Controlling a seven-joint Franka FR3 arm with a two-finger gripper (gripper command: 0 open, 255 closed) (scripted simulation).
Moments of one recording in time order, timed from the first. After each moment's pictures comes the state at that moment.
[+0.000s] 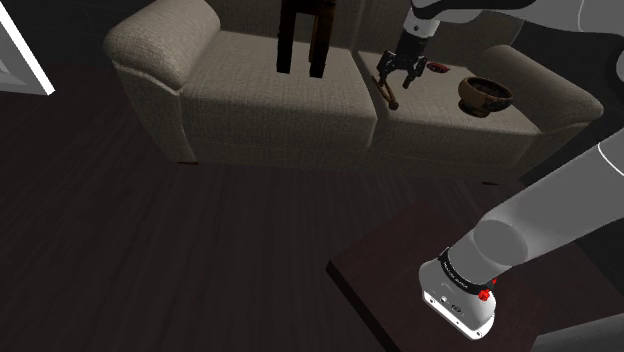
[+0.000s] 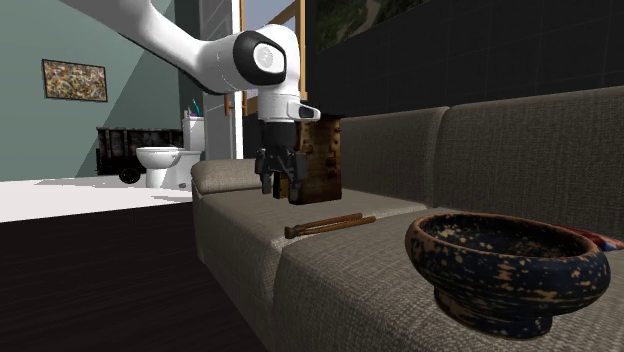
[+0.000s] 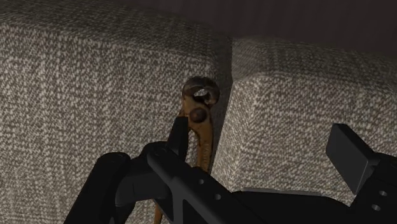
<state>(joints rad) -0.12 -0.13 -0.15 -1.96 0.01 1.85 0.14</state>
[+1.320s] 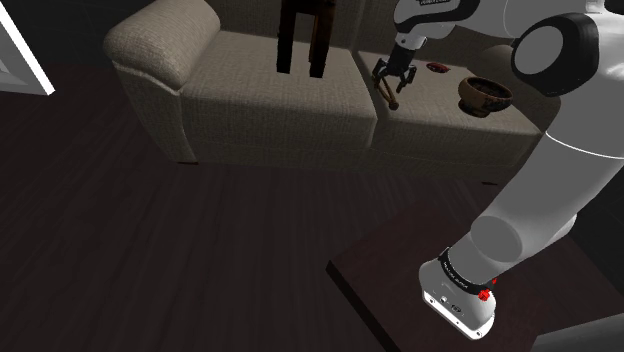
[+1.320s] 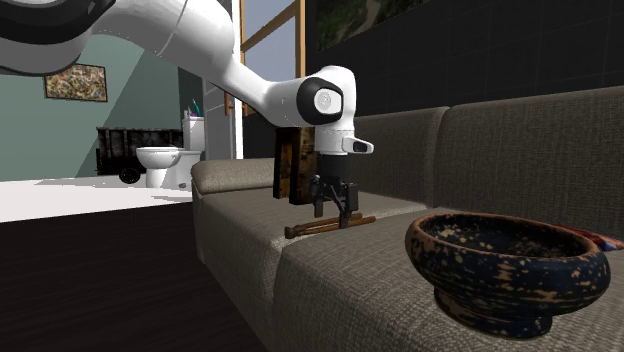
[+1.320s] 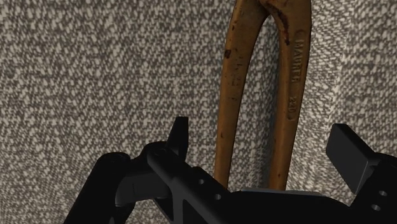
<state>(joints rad) -0.20 0.22 -0.22 -1.70 0.11 1.92 0.13</state>
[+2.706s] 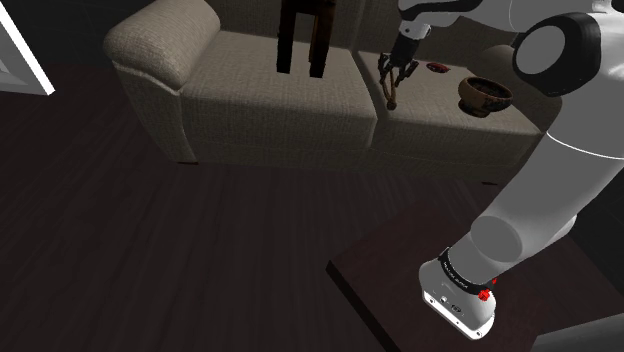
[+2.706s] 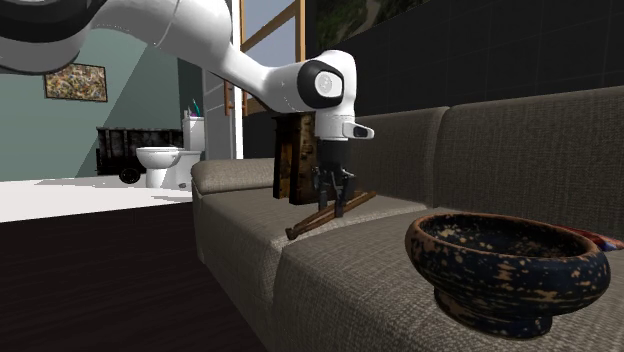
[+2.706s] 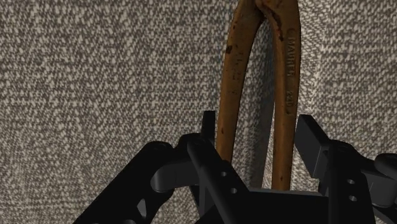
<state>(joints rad) -0.20 0.21 -0.22 -1.63 0.11 1.84 0.13</state>
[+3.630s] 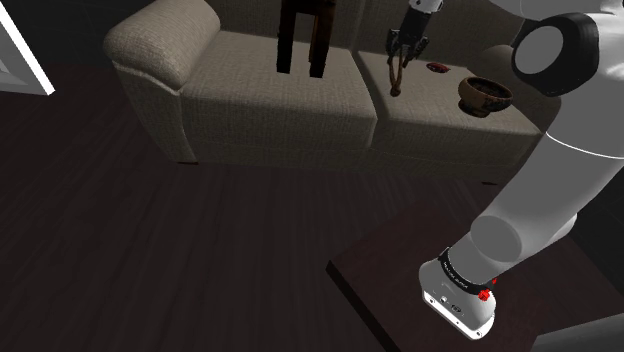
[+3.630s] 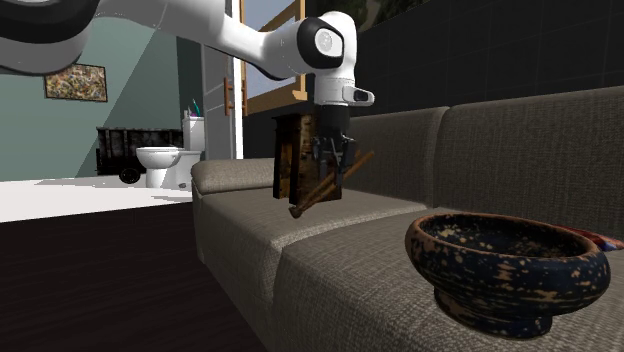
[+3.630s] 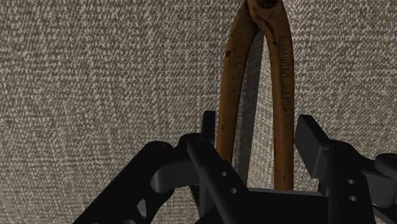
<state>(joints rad) -0.20 0.22 -0.23 -1.43 0.10 1.65 0.14</state>
